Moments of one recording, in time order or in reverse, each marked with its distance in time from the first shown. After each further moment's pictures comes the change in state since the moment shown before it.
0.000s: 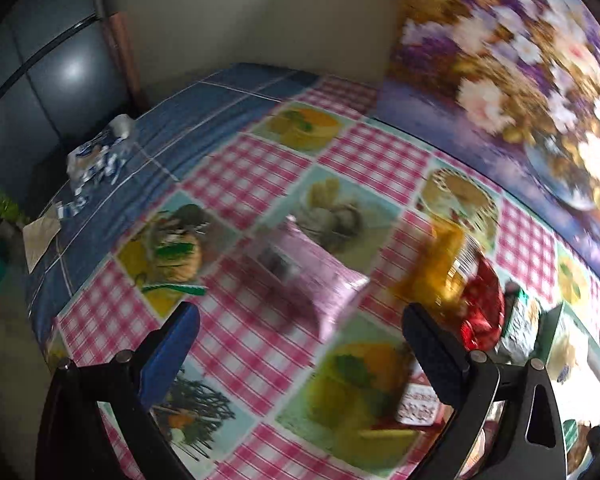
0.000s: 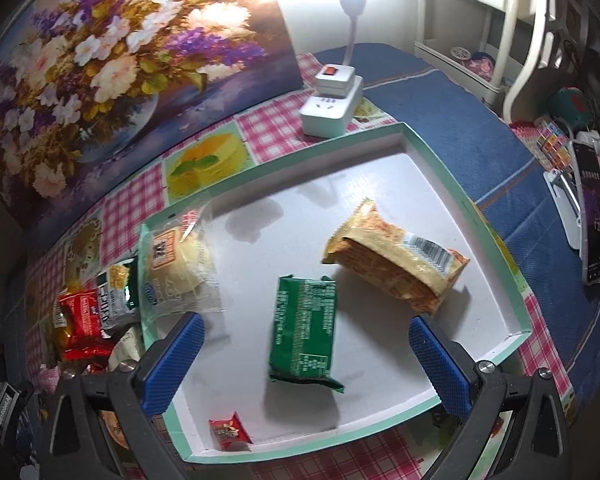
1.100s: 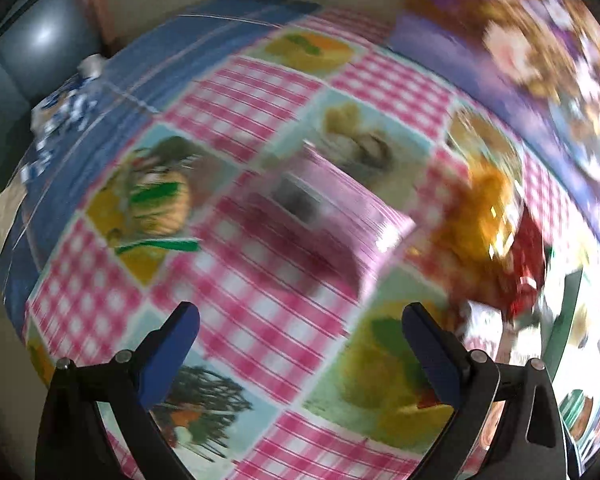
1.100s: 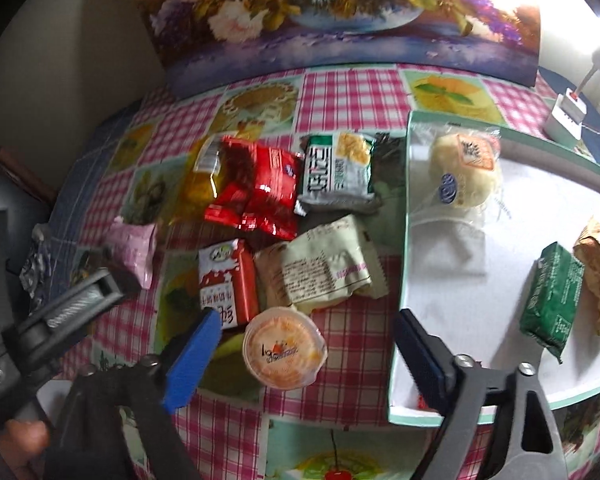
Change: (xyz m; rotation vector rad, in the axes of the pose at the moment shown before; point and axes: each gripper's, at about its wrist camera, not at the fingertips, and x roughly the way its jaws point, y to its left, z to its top) left arm 0.056 0.012 -0.012 0.061 0.247 -0.078; right arm 0.017 0.156 -0.082 -0.445 0.160 0.272
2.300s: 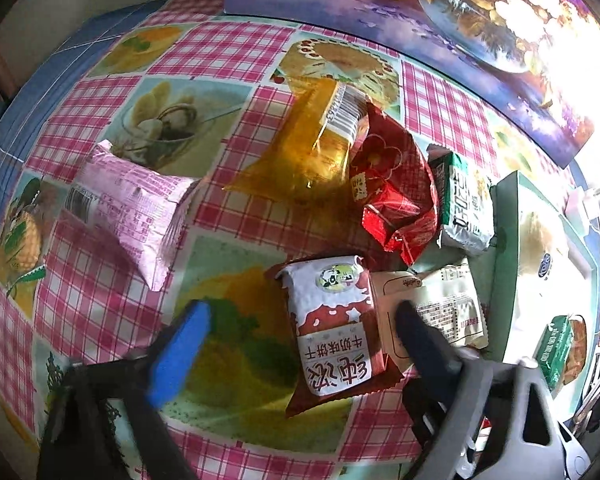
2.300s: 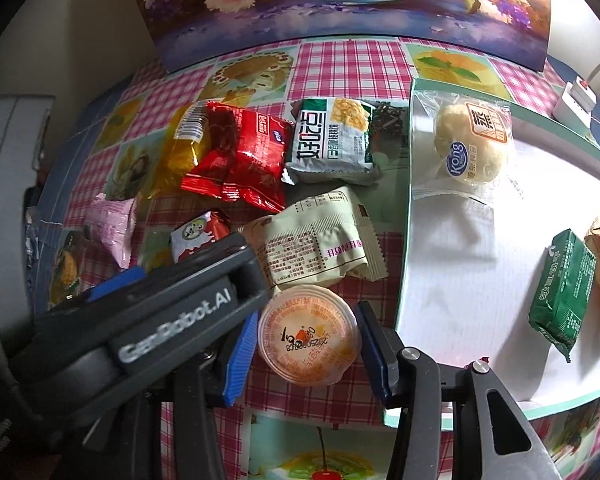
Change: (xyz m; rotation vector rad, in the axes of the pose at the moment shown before) left arm 0.029 -0.120 -0.009 0.271 0.055 -0.179; right arm 0.017 -0.004 -0.004 -0.015 0.066 -0.025
